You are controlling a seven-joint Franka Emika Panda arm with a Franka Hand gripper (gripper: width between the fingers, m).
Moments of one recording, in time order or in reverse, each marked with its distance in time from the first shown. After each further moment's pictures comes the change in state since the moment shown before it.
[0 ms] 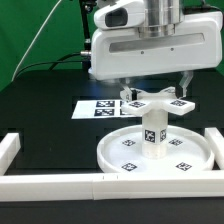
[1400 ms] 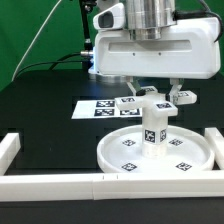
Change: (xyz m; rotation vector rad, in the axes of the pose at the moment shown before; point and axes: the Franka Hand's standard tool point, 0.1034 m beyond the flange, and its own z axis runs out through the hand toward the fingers) arm 0.002 0.002 0.002 0.044 0.067 0.797
